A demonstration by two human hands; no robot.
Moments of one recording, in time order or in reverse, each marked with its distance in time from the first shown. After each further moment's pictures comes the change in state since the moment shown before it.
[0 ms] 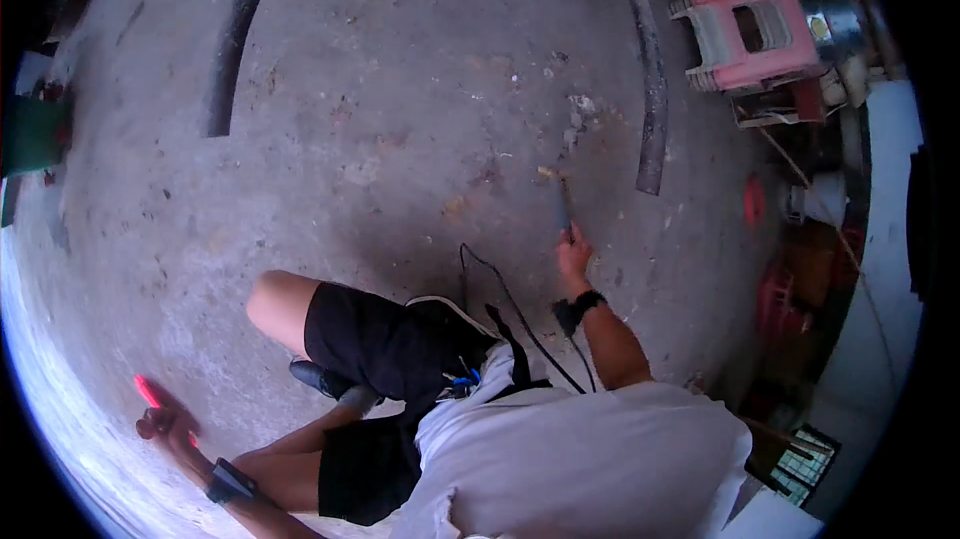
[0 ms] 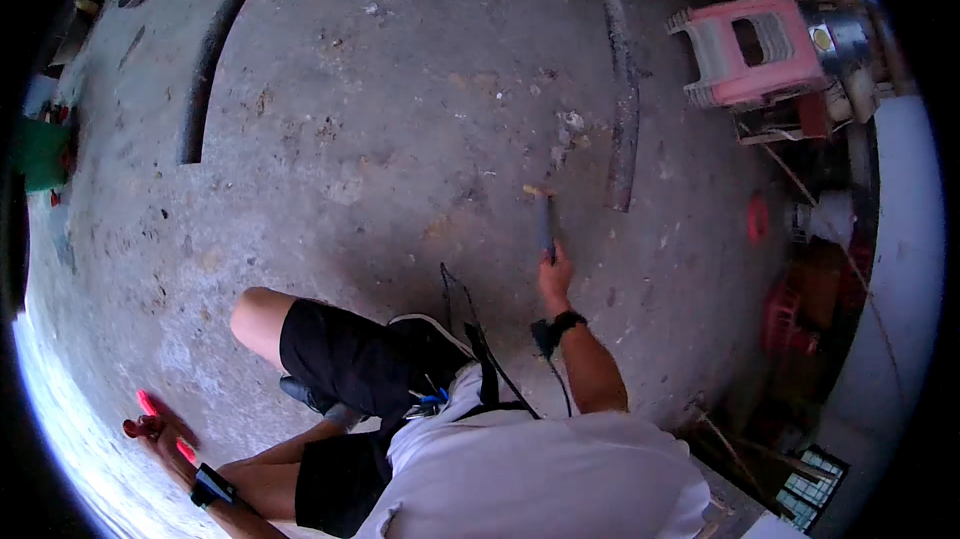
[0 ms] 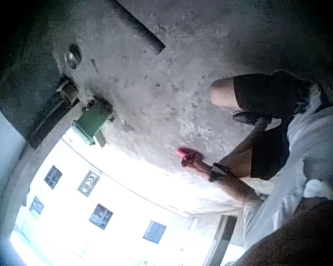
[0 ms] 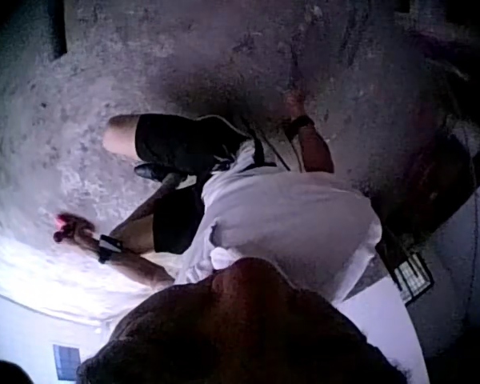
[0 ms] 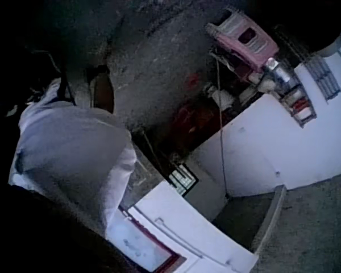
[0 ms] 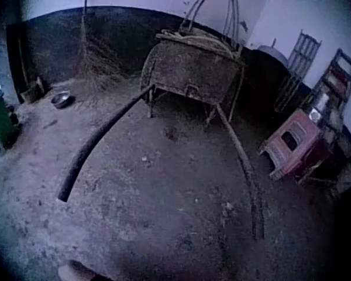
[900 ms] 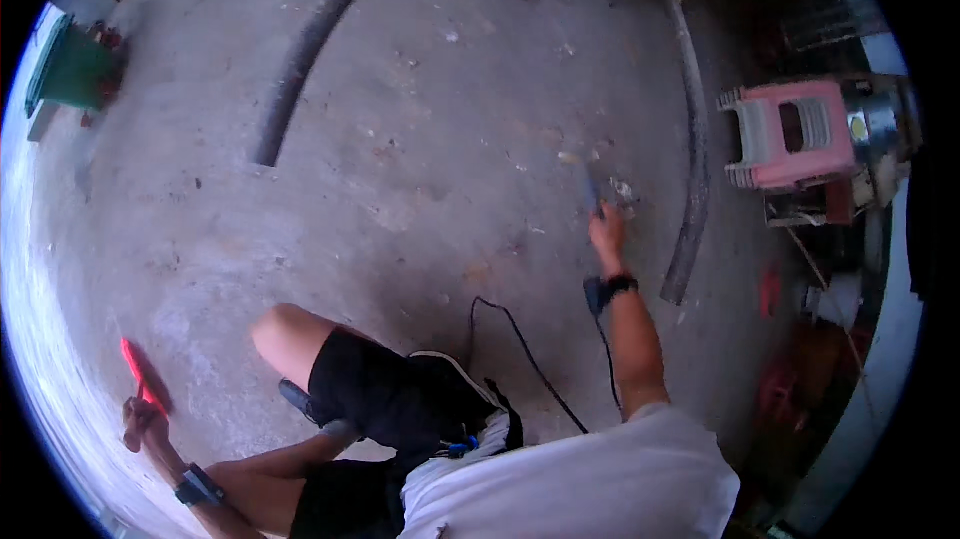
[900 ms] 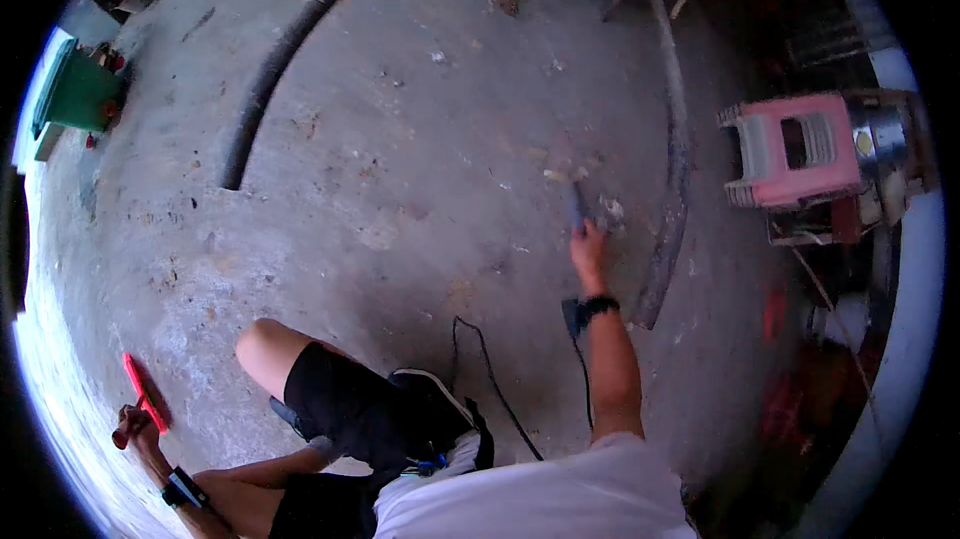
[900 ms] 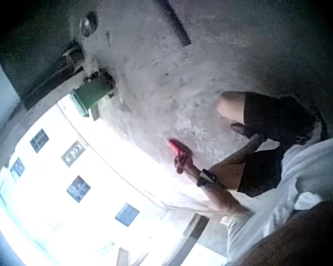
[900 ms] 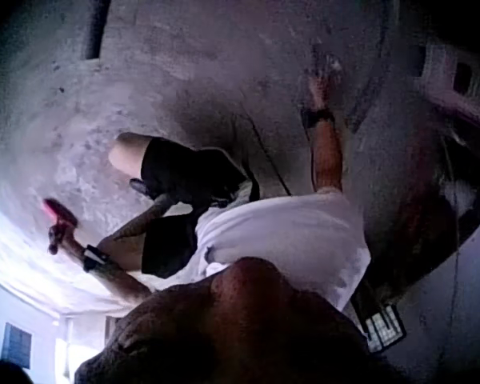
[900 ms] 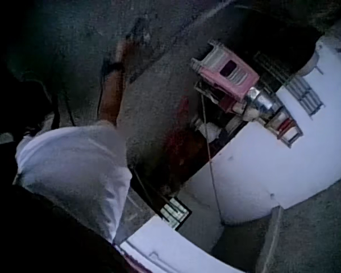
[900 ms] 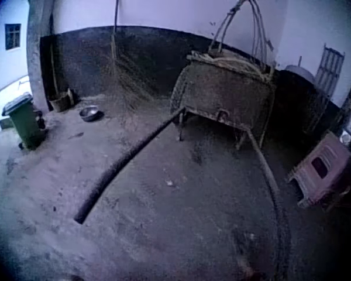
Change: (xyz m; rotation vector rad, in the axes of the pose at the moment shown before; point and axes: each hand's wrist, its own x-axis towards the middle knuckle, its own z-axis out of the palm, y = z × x) left_hand 0.017 -0.037 -0.056 -0.399 0.157 -0.305; right_hand 0.194 -0.126 0.054 0.061 -0.124 -0.202
